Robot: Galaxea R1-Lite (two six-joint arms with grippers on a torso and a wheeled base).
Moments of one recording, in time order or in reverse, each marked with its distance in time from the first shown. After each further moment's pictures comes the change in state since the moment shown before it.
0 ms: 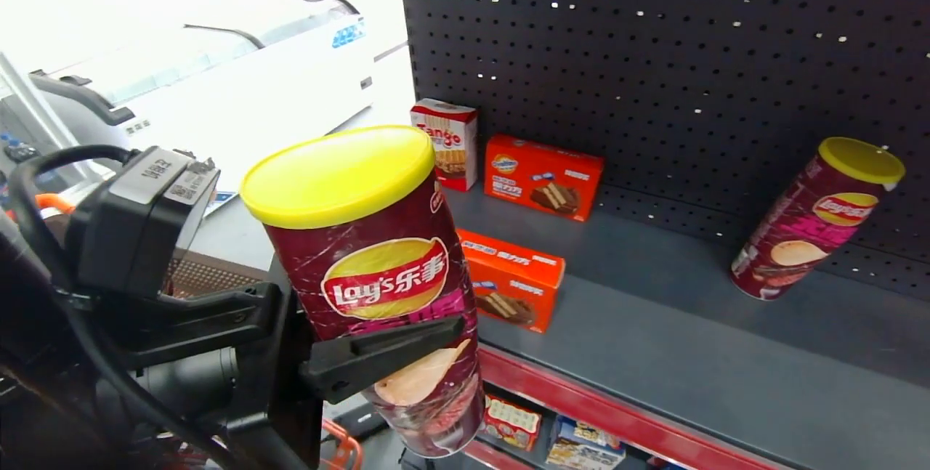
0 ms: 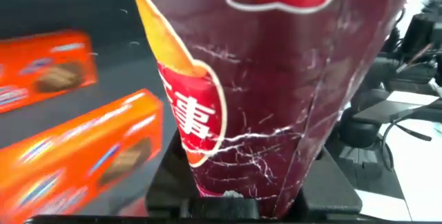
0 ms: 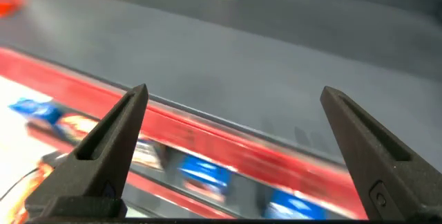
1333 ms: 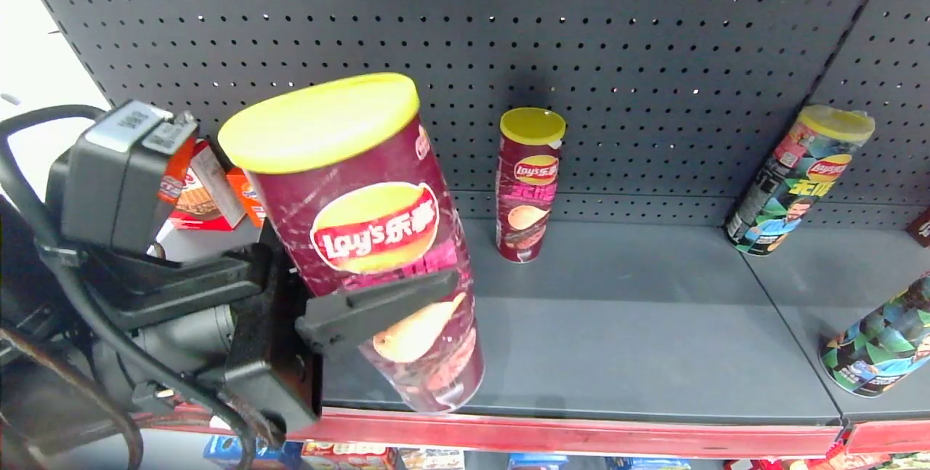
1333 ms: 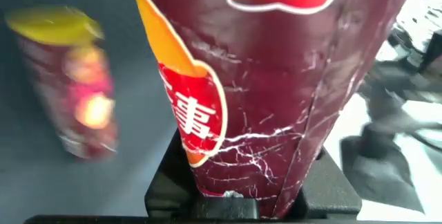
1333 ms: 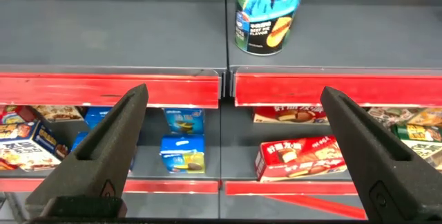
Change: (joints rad) left arm 0.050 0.023 -0.060 -0.030 -0.001 0.001; right arm -0.001 0.000 0.000 -0.001 0.003 -0.001
